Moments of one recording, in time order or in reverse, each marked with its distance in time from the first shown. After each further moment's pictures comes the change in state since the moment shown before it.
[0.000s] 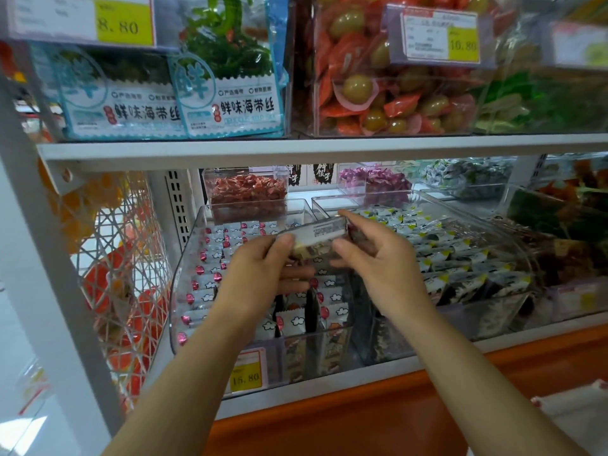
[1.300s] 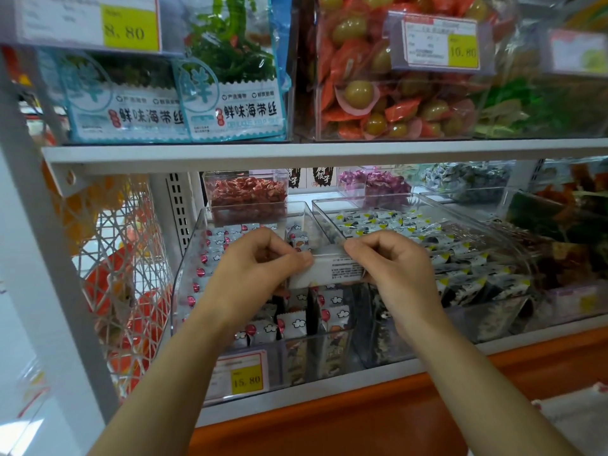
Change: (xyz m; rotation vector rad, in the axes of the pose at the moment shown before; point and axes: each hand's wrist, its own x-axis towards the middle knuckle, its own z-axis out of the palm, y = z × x) left_hand -0.007 0.014 -0.013 0.183 -0.034 0.065; right_hand -0.006 -0.001 -0.006 0.064 0.144 0.072
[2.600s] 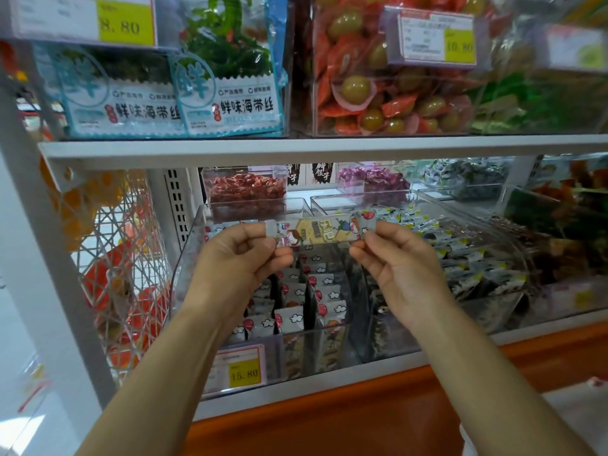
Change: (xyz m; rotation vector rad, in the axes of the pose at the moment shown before) left_hand 0.006 -0.007 0.000 -0.547 0.127 -0.076; right_hand 0.007 0.002 -0.009 0.670 0.072 0.340
